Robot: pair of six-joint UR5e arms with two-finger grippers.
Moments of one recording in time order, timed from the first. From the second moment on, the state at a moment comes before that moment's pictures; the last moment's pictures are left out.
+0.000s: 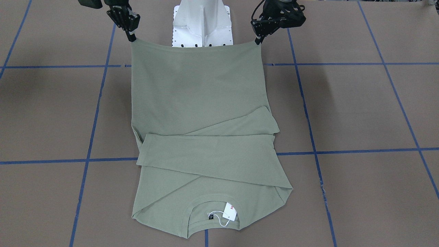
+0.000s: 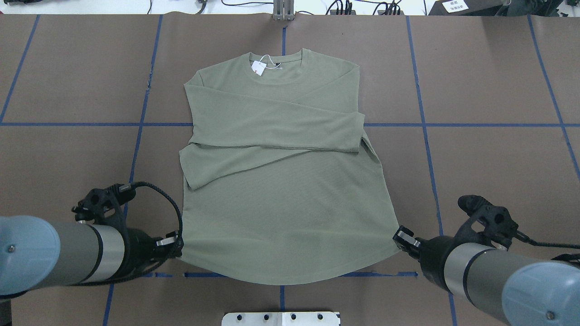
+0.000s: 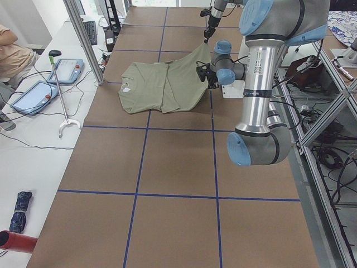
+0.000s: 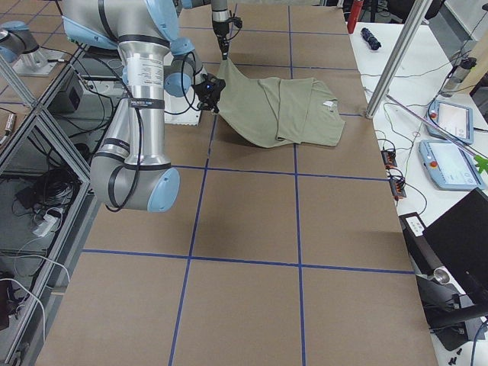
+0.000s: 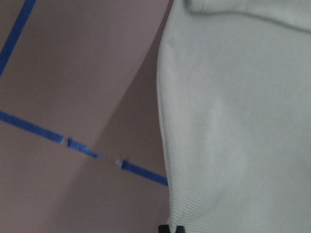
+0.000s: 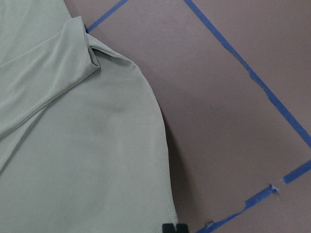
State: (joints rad) left arm -0.33 -1.71 -2.32 -1.72 -1.70 -1.73; right arm 0.18 -1.51 2.46 -1.62 1.39 2.05
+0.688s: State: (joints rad) left arm -0.66 -1.94 -1.93 -1.78 -1.71 -1.42; right arm 0.67 -1.09 1.97 -1.61 1.70 1.69
